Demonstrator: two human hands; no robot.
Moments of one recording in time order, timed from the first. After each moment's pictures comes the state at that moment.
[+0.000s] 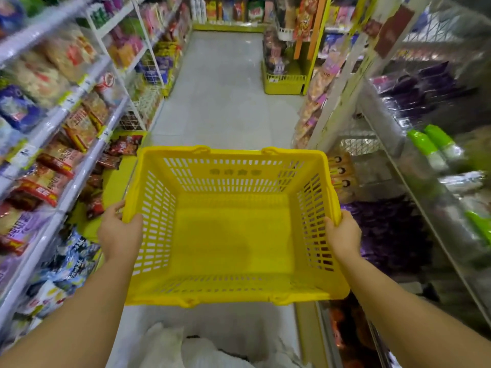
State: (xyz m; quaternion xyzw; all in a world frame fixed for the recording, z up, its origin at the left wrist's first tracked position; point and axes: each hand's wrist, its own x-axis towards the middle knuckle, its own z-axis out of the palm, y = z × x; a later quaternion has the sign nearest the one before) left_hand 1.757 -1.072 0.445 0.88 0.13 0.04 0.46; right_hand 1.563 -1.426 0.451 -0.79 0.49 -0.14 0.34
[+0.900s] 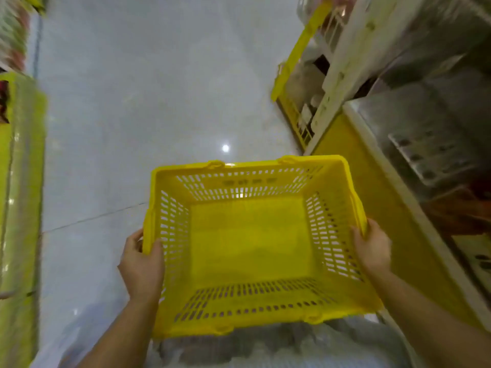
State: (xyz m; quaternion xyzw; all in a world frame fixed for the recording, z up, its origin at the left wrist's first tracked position) left_hand 1.938 -1.141 -0.045 0.91 0.04 -0.08 0.40; right_hand 1.678 -1.437 -0.045 -0.72 0.64 -0.06 0.27
